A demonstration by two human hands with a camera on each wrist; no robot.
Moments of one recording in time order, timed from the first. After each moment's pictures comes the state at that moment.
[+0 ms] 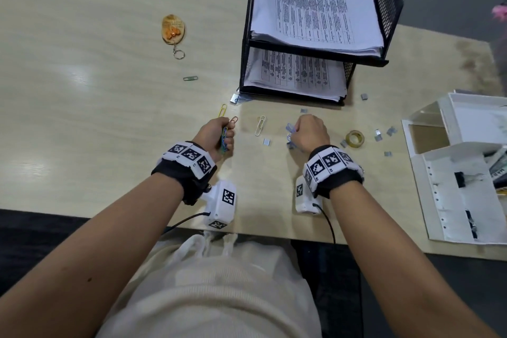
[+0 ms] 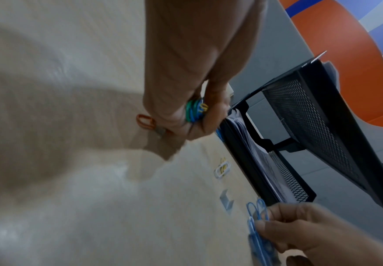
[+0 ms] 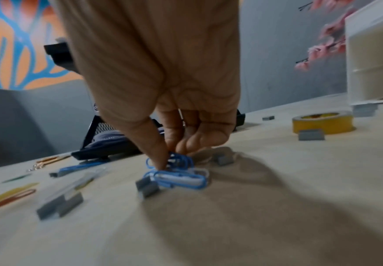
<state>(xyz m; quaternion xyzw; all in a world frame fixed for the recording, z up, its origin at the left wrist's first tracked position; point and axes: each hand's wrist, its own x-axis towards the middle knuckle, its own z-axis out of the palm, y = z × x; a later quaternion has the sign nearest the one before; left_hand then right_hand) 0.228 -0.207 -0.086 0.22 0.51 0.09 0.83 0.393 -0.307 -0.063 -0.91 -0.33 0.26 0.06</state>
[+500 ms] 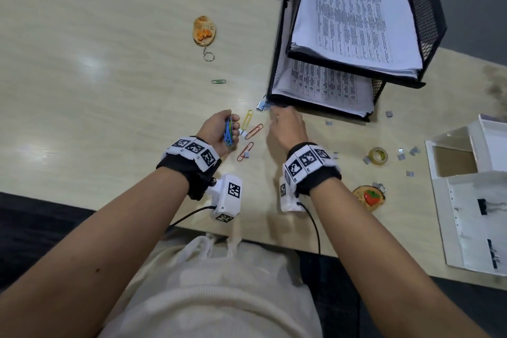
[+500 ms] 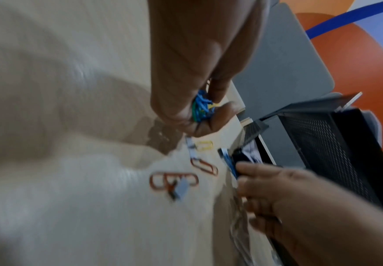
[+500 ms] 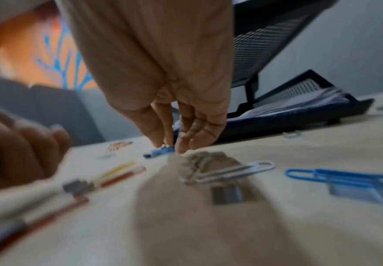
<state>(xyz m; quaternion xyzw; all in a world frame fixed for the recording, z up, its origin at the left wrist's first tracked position) 0.200 -0.171 -0.088 0.18 0.49 0.15 0.84 0.329 -0.241 -0.068 -0.86 -0.44 0.23 0.14</state>
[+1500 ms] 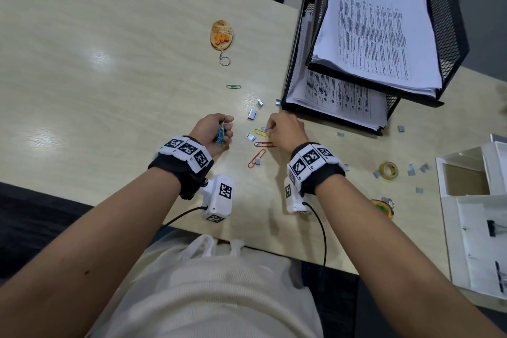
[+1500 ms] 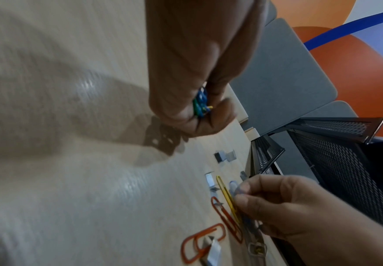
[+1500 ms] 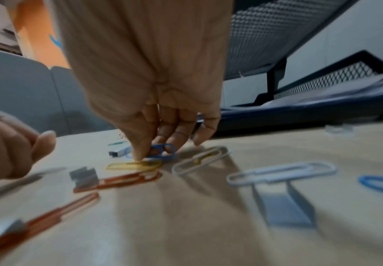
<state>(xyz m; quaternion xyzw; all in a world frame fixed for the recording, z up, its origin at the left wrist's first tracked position) 0.172 -0.149 -0.090 0.18 0.54 0.19 0.80 0.322 -0.215 -0.073 -0.82 -0.51 0.27 0.05</state>
